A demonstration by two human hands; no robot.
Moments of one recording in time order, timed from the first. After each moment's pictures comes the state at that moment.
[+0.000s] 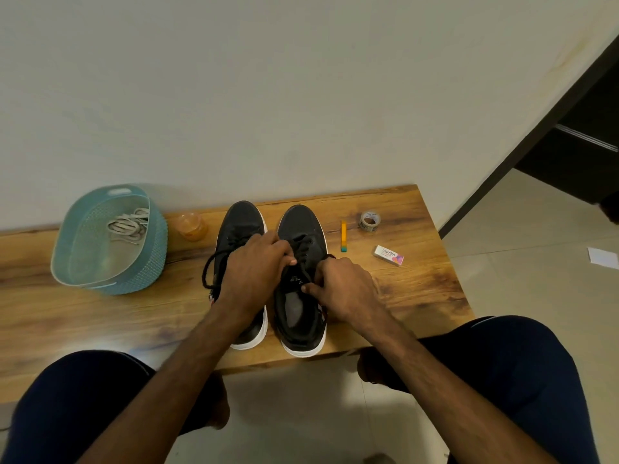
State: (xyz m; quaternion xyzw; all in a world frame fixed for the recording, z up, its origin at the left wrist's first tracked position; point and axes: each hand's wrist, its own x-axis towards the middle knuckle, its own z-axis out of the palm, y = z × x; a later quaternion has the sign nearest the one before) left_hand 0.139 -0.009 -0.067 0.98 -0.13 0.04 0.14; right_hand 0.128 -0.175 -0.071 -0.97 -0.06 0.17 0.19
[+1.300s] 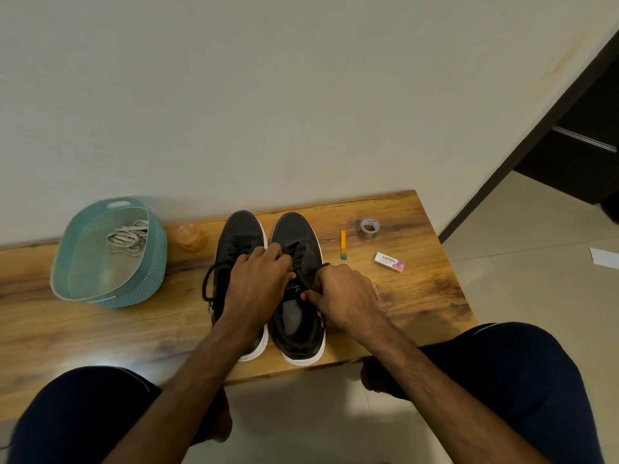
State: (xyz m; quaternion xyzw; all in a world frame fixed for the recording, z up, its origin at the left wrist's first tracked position) left_hand 0.137 -0.015 -0.068 0.99 -0.13 0.00 0.01; right_hand 0.132 -0.172 -0.071 -0.97 -0.06 0.17 0.18
